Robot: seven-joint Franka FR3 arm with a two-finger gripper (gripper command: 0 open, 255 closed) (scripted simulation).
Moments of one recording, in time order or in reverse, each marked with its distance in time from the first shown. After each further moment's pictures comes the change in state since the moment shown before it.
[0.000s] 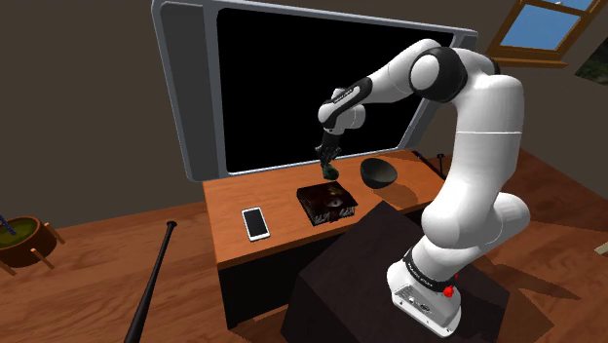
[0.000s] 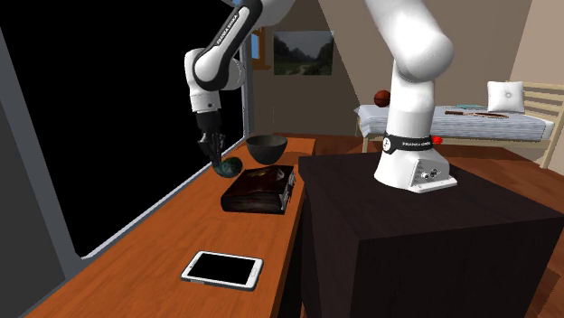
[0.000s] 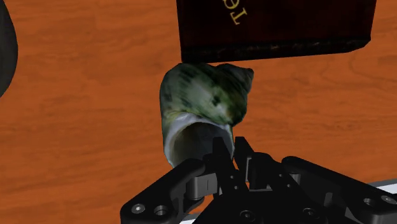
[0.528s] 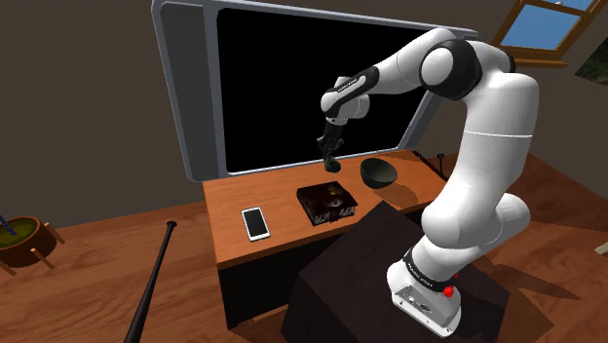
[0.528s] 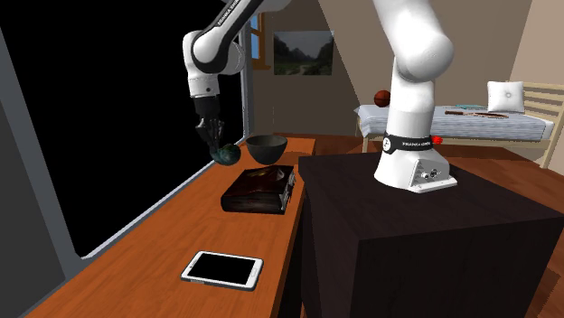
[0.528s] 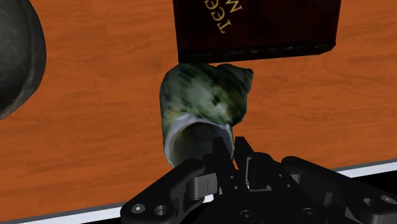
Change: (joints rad) arm -0.001 -0.092 0.003 -0.011 0.006 -0.066 0.007
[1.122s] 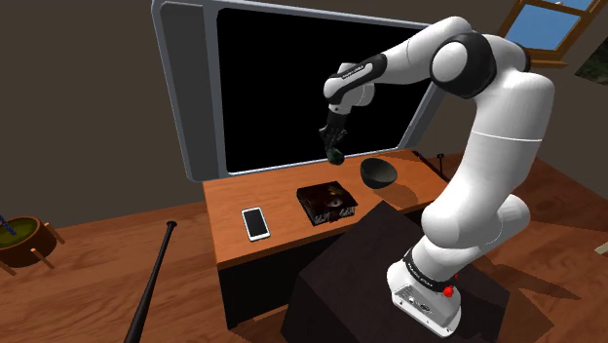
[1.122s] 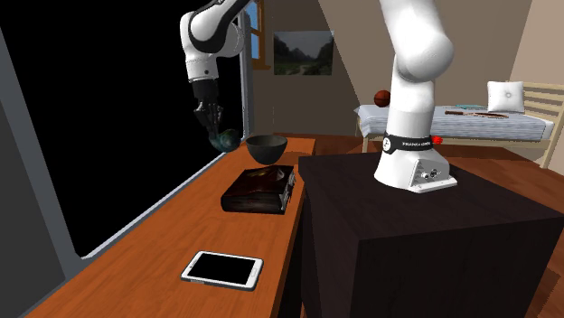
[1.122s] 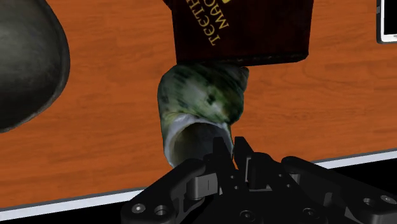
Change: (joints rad) arm -0.002 -0.084 0.001 0.018 0.006 -0.114 0.003
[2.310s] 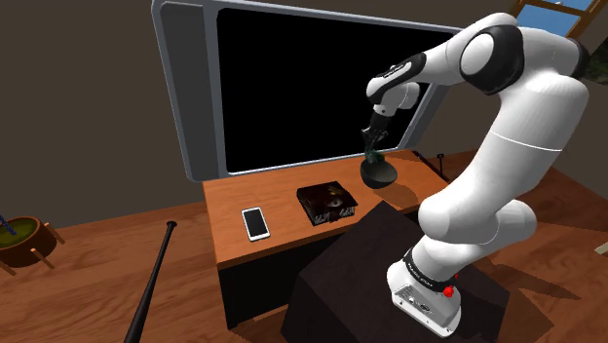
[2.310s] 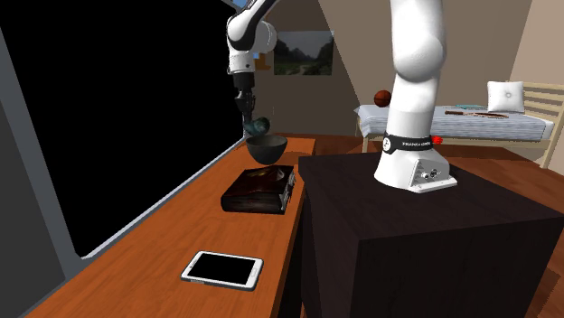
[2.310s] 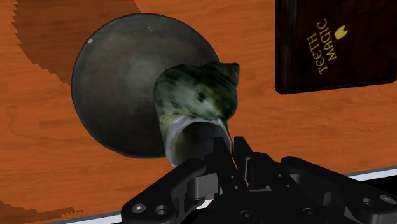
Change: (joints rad) arm -0.199 -0.146 -0.112 -0.165 0.010 0.047 -0.316
